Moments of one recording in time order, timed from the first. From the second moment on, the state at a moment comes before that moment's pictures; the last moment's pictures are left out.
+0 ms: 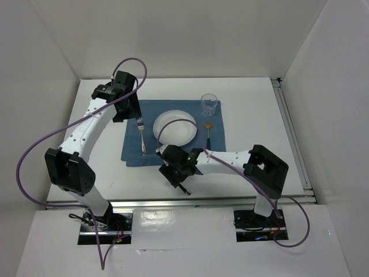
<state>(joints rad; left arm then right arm) -0.26 1.65 1.67 -1.08 -0.27 -0.51 1.08 1.74 1.09 -0.42 0.03 0.27</state>
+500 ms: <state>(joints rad) -0.26 1.65 1.67 -1.08 -0.28 -0.51 1.12 1.79 1.08 -0.39 0.08 0.26</state>
